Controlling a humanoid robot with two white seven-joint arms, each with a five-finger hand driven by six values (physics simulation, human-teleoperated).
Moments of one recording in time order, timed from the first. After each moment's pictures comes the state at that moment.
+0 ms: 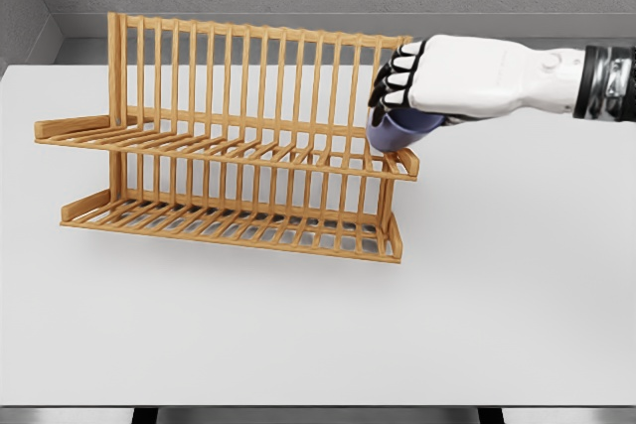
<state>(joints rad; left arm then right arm) 0.06 0.00 -0.22 -0.16 0.13 -0.01 -0.07 -0.85 -0.81 0.62 -1.75 0.33 -0.61 0.61</state>
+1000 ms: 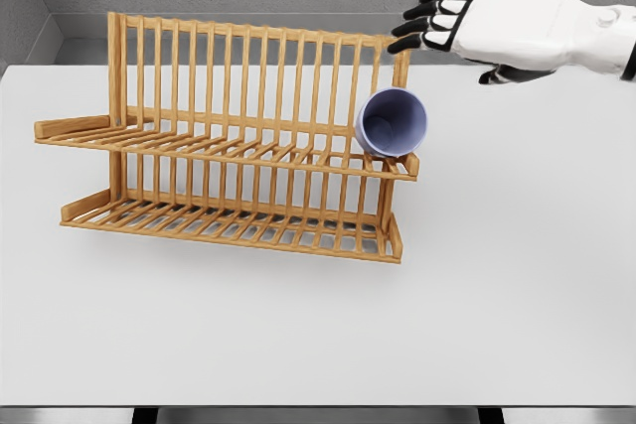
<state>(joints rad) 0.06 0.00 -0.22 -0.16 0.13 -0.01 -0.07 -0.82 -0.84 0.48 -1.65 0.33 -0.61 0.61</state>
